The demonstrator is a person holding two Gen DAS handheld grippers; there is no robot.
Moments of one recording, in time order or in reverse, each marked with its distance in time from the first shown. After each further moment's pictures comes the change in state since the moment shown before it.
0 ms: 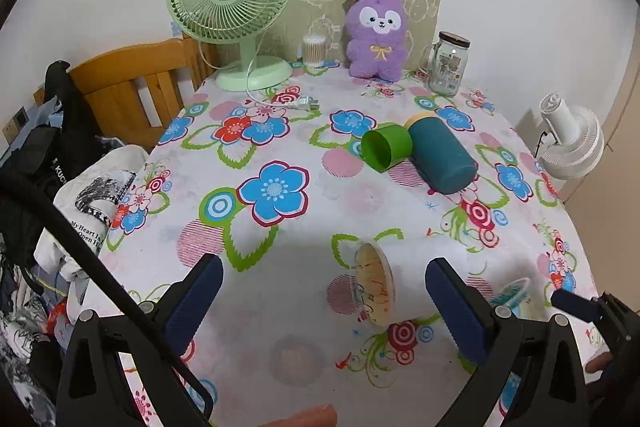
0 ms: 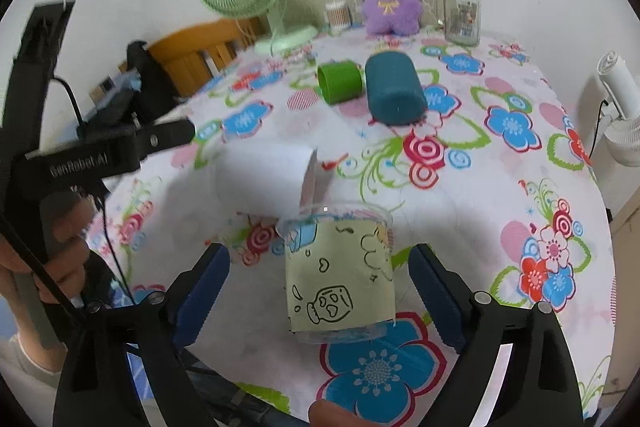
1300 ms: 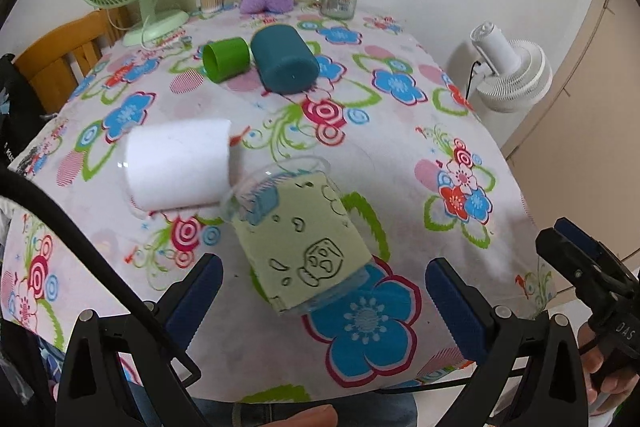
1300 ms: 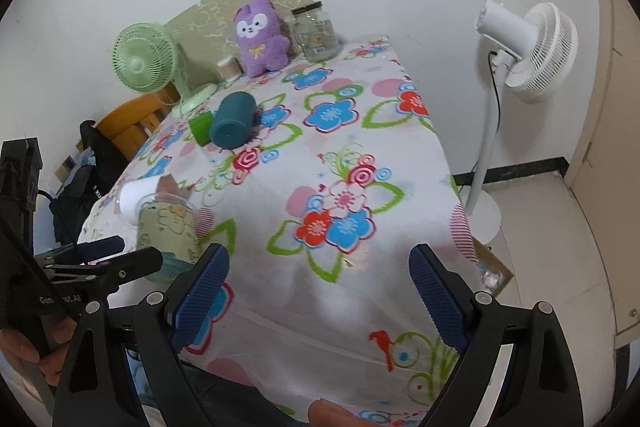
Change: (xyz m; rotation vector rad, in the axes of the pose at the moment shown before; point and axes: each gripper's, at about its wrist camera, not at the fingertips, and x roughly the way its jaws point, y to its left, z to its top) left arm 0.011 -0.158 -0.071 0.064 0.176 -0.139; right arm -0.088 -0.157 -0.072 0.238 -0.136 -0.132
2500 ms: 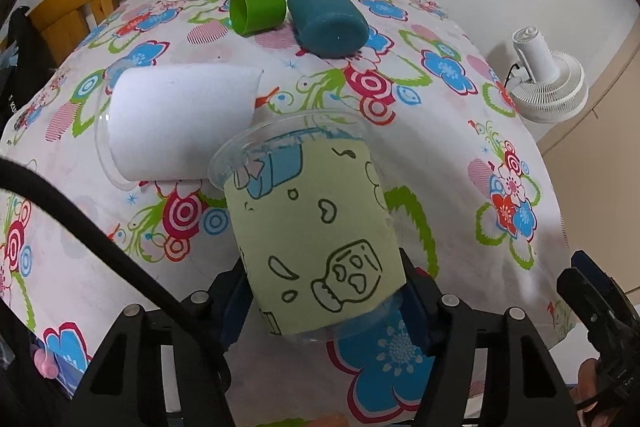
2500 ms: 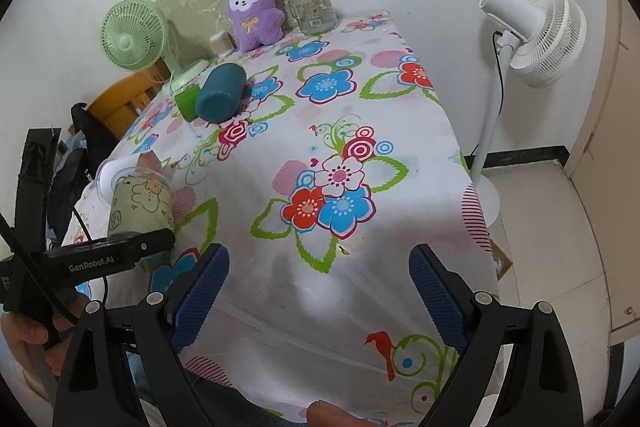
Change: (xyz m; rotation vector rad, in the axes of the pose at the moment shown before) left arm 0.040 0.027 0.002 -0.123 0.063 0.033; right arm 0.028 0.004 -0.006 -0.019 0.075 -0.013
